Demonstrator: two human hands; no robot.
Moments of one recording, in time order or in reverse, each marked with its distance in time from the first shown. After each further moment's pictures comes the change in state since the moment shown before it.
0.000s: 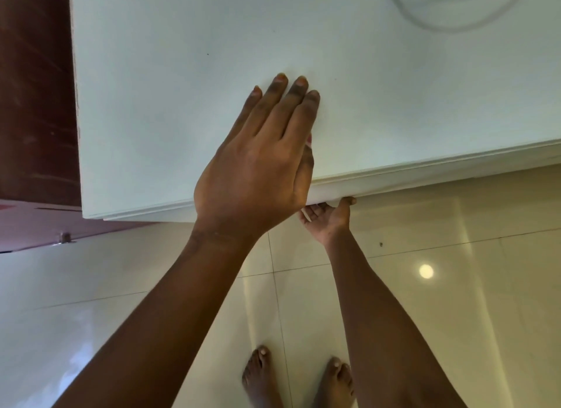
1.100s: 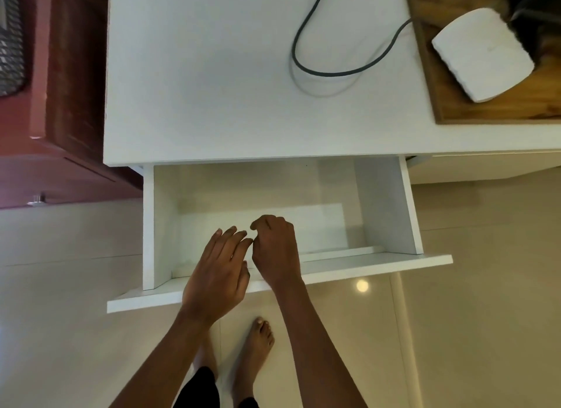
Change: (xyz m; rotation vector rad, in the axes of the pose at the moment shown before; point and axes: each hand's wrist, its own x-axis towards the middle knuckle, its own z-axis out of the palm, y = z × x) left_hand -0.163 0.109 -0.025 -0.117 -0.384 -0.181; right_hand -0.251 0.001 -0.024 -2.113 -0.025 -1.353
